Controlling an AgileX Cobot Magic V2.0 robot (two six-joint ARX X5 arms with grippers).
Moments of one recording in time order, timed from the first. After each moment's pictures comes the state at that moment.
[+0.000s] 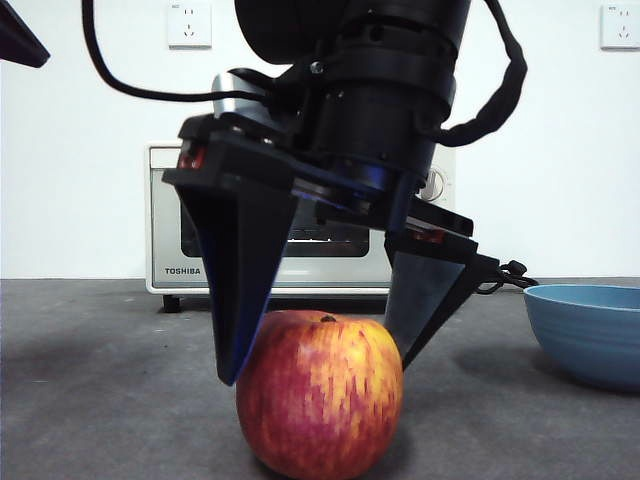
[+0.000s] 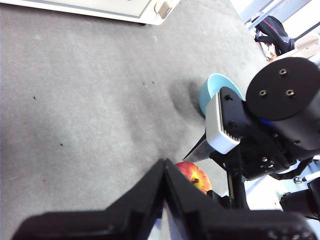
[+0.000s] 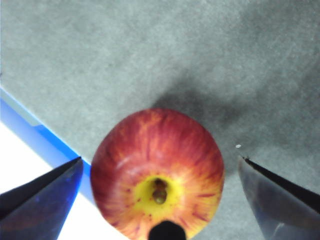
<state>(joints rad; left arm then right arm) -0.21 0.71 0.71 -0.64 0.60 -0.29 0.97 1.71 1.15 -0.80 -0.13 0.24</state>
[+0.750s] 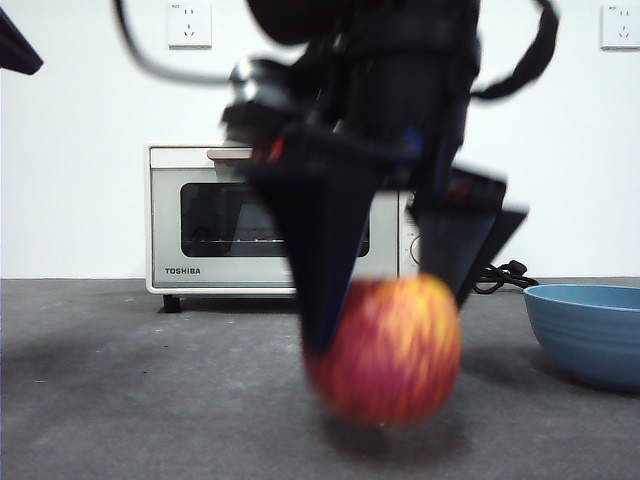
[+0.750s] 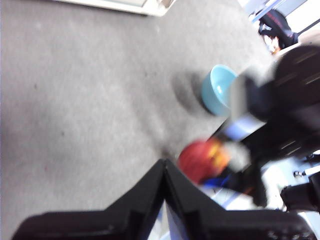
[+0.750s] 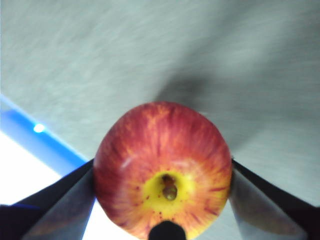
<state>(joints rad) -0.21 0.71 0.71 -0.69 0.60 -0.28 0.97 1.64 1.21 -0.97 0.01 0.24</state>
